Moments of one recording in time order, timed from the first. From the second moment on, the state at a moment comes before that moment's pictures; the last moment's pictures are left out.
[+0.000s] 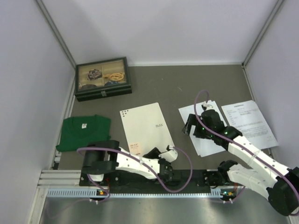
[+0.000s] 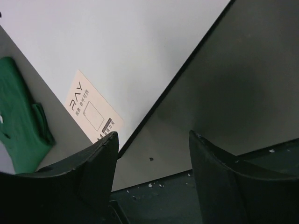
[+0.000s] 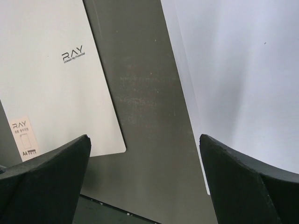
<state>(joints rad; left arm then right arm) -1.62 1.79 1.06 -0.96 -0.77 -0.89 0.55 0.91 0.59 -0.46 0.04 0.67</state>
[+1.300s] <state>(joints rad) -1.42 1.94 1.14 -1.01 -0.93 -0.91 0.52 1.04 0.56 -0.39 -0.10 0.68</state>
